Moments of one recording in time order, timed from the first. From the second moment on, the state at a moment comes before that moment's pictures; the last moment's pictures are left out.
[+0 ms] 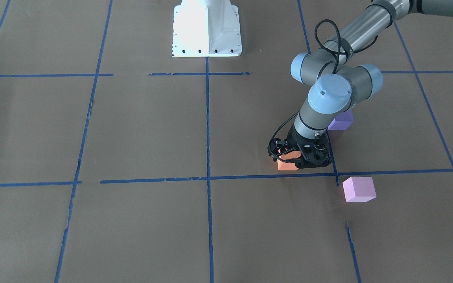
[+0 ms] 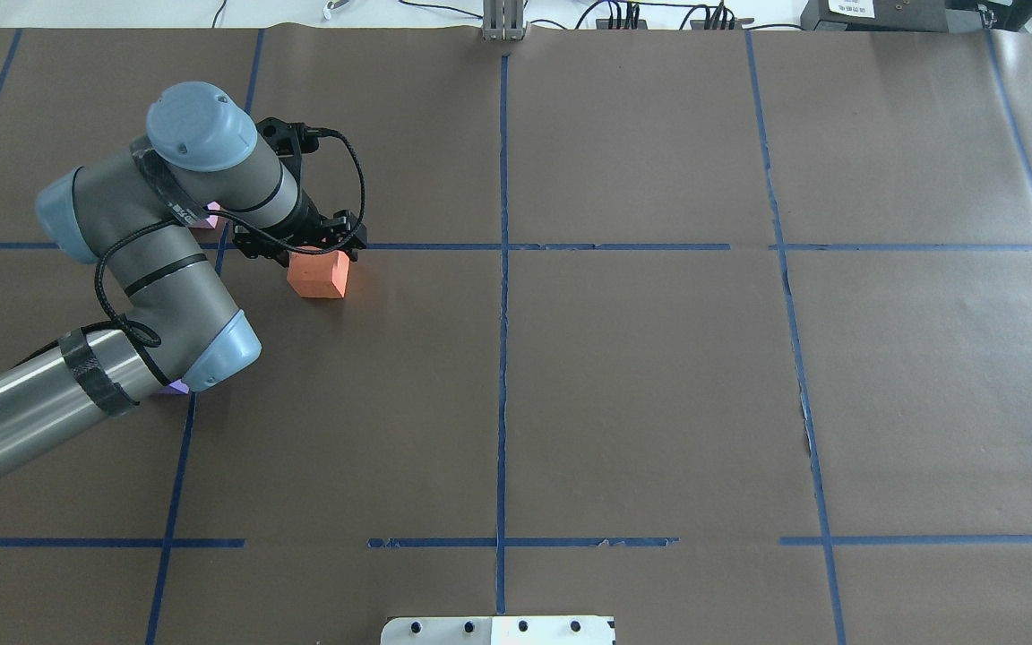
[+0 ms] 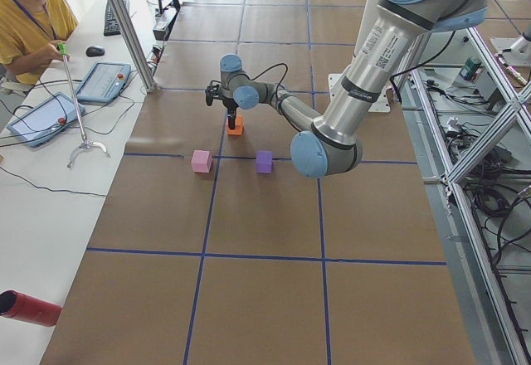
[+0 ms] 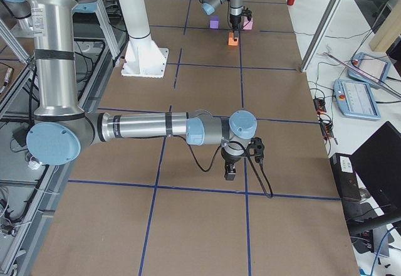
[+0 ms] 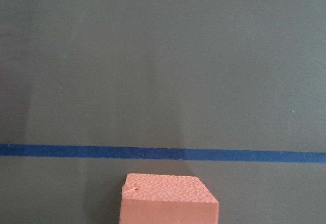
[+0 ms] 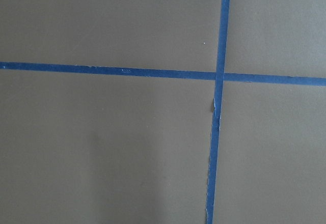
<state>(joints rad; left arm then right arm) -0.75 -2.16 -1.44 -1.87 -2.02 -1.10 1.46 -1.56 1.64 -1.61 2.38 0.06</state>
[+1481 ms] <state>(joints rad) -0.92 -1.86 -1.56 -1.87 -2.16 -0.80 1.46 -1.56 1.64 -1.61 2.38 0.06</state>
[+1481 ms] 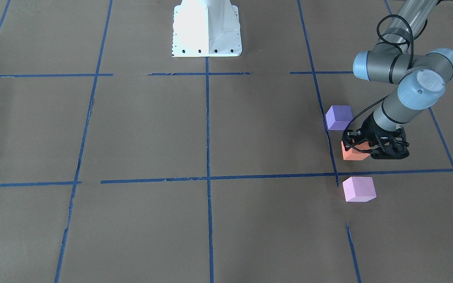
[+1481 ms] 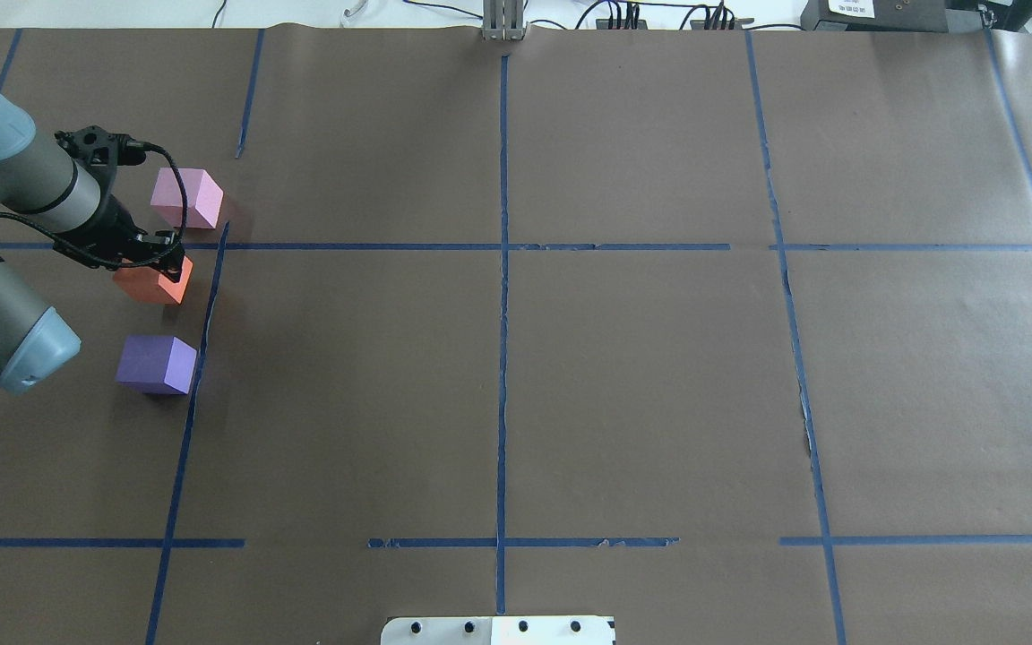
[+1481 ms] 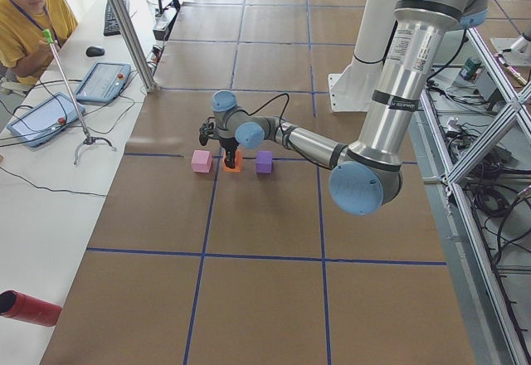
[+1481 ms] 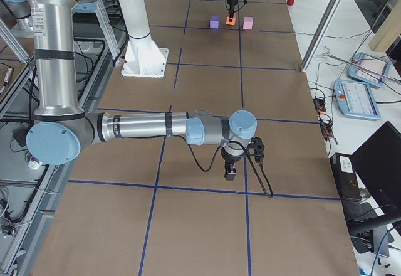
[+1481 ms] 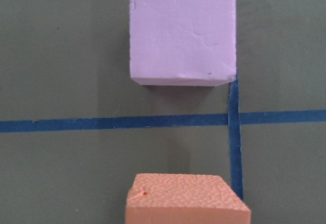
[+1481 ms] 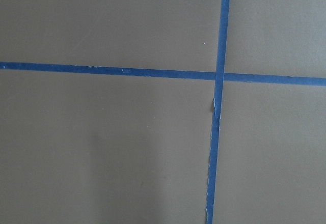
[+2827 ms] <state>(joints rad) -1.56 -1.69 -1.60 -1.59 -2.23 0.20 1.46 -1.56 1.64 -1.61 2.38 0.06</state>
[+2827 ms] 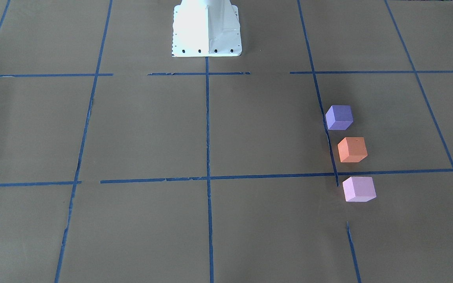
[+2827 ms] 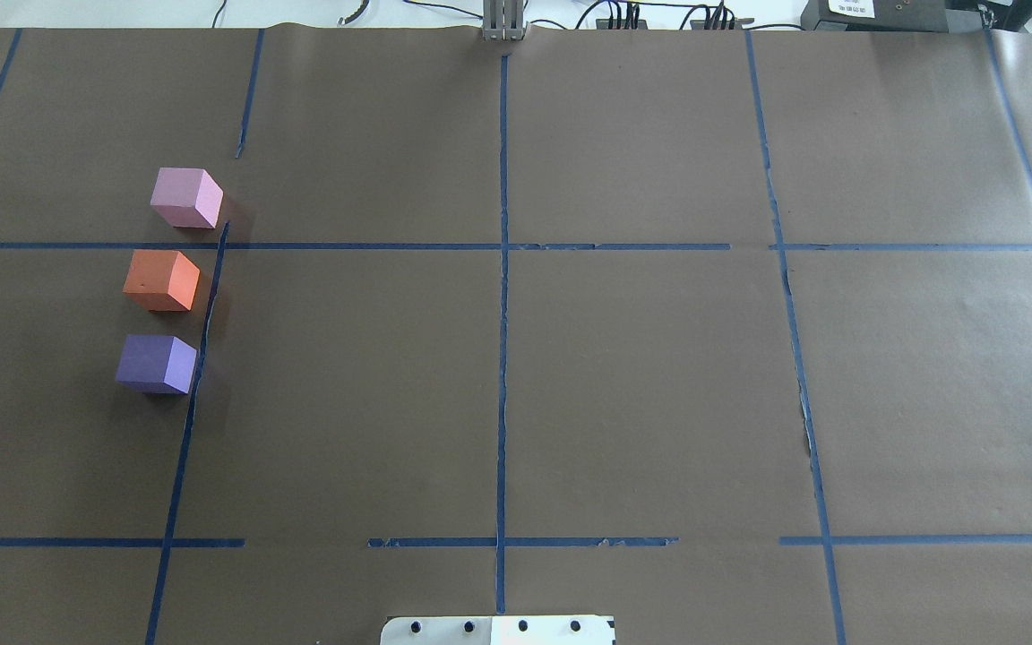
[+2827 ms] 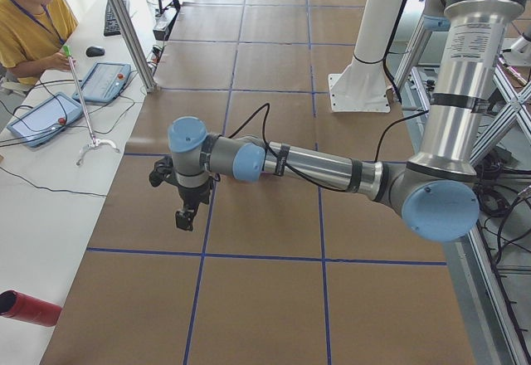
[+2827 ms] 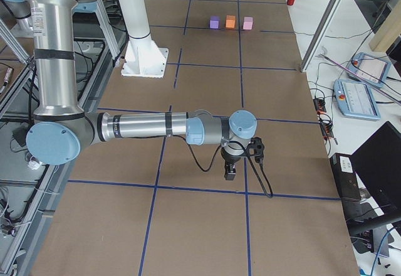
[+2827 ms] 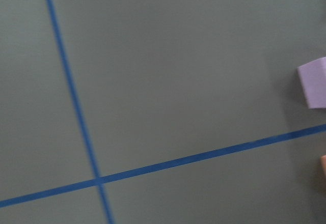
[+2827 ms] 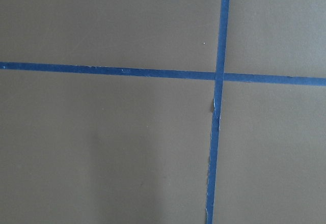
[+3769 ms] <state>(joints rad) -1.62 -1.64 -1.59 -1.64 -2.24 0.09 1.46 -1.56 1.64 -1.61 2.38 0.06</state>
